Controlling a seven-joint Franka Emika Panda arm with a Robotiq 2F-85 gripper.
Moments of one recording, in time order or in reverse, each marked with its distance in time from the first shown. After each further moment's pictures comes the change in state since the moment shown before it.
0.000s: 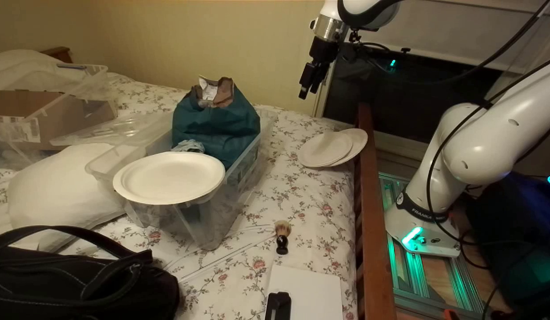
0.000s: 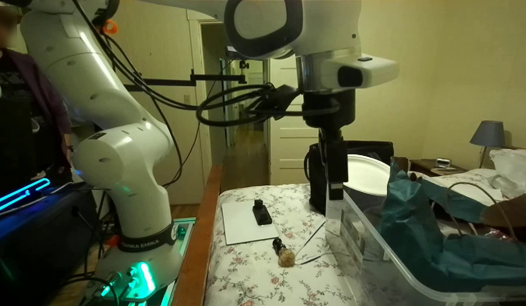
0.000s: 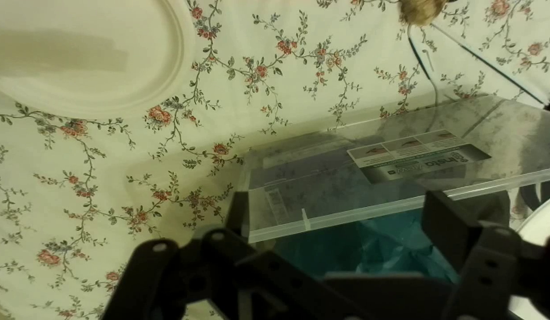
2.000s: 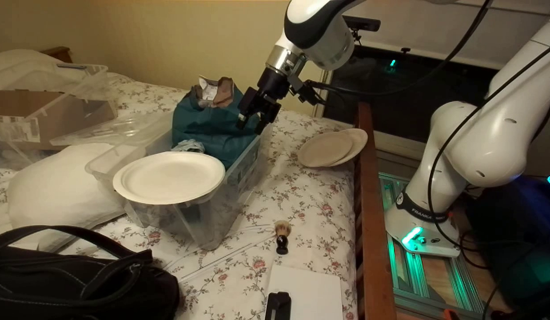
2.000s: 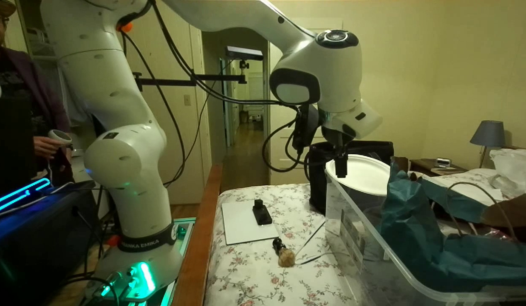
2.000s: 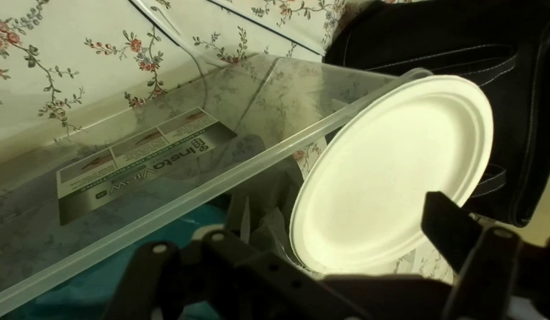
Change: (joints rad) arm 0.244 0.251 0.146 0.018 0.752 0.293 -0.068
